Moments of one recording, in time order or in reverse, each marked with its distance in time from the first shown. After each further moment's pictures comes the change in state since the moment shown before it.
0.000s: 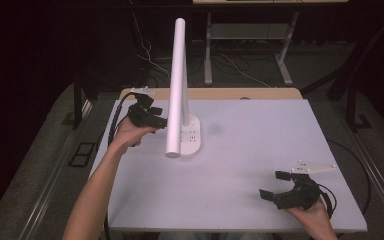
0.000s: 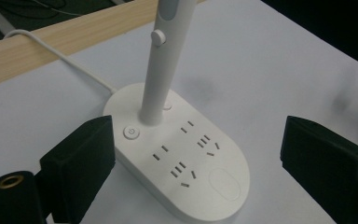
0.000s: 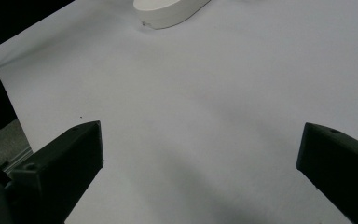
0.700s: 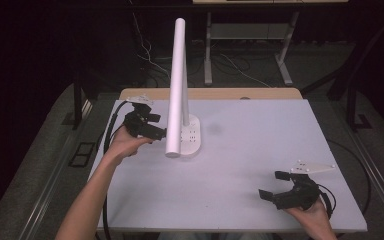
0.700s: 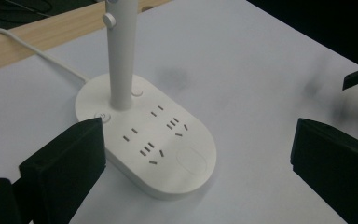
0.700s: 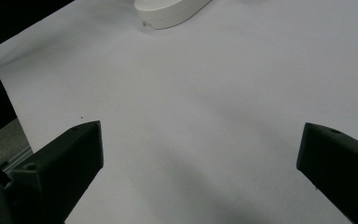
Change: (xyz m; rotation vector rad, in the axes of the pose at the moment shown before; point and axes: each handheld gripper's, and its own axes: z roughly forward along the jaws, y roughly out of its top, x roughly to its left) left arm -0.028 -0.015 -0.021 -0.007 -0.042 0.033; right arm 0.002 0.001 0.001 0.001 0.000 0.000
